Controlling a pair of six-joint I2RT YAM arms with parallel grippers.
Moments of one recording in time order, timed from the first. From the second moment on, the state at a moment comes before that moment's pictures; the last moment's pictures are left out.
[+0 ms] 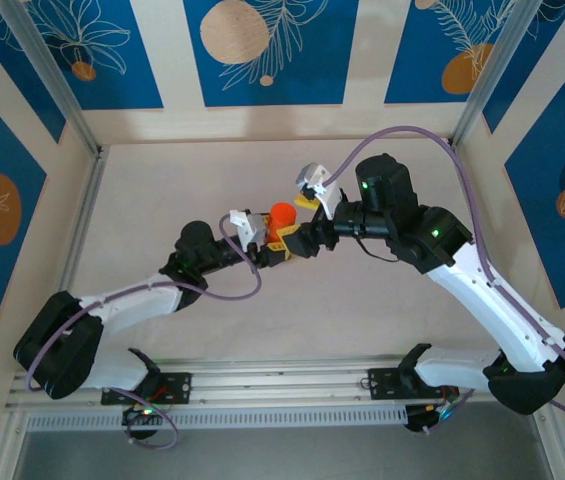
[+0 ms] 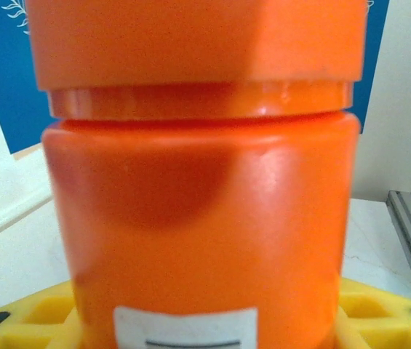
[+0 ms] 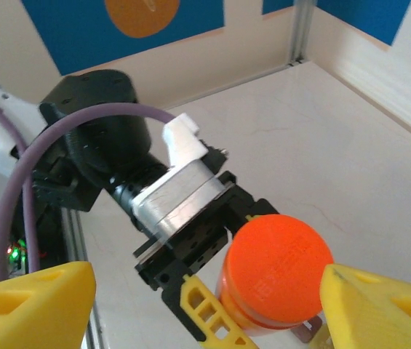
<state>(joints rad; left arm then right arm) -0.67 1.33 0.62 0.76 0.55 0.02 0.73 1.17 1.46 -0.74 -0.38 -0.09</state>
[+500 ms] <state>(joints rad) -0.67 1.28 0.61 0.63 0.47 0.11 0.75 1.25 1.44 -0.61 -0.14 0.17</state>
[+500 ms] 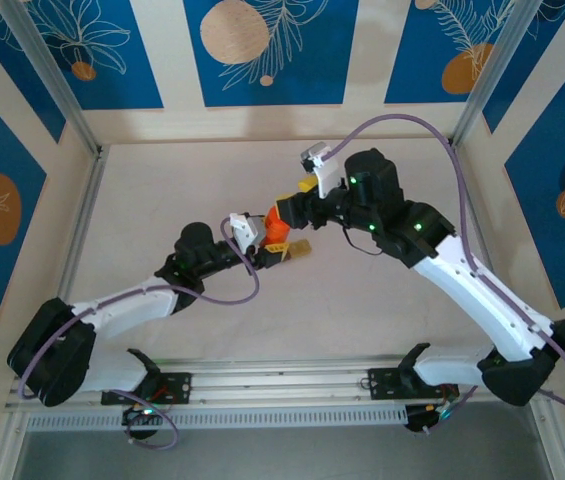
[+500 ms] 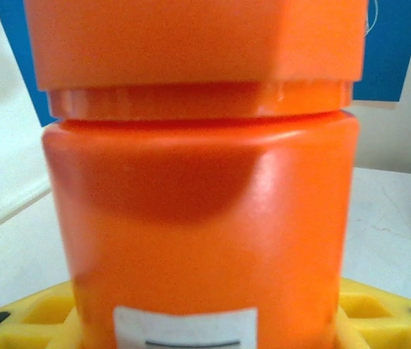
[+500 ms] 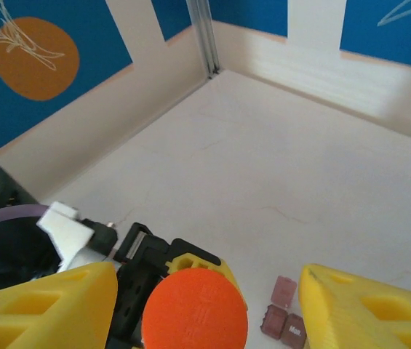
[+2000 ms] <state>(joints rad) -0.67 1.26 0.60 0.58 0.37 0.14 0.70 1.37 1.42 -0.62 -0.33 0.19</state>
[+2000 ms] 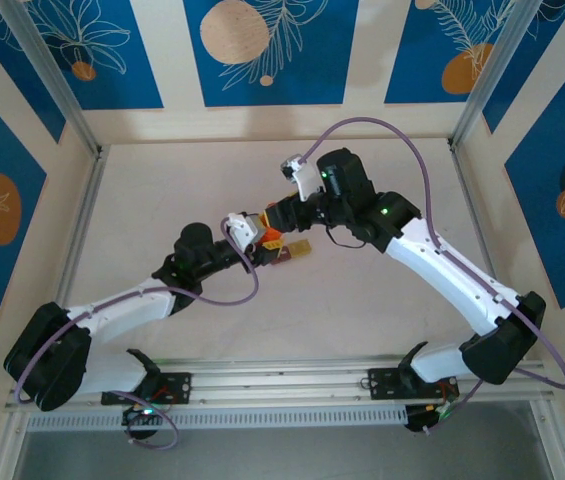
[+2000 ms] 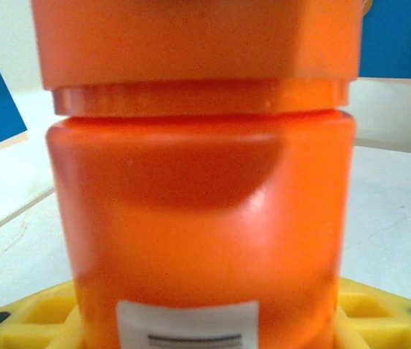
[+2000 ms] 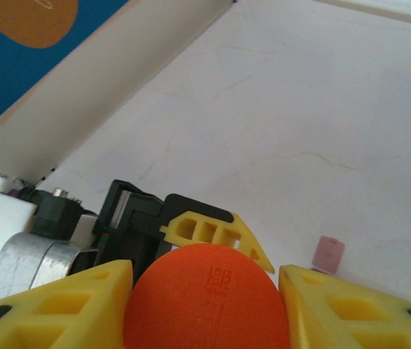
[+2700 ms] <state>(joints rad) -0.67 1.26 0.56 0.74 0.56 0.12 0.58 1.30 1.37 -0.60 -0.65 -0.13</state>
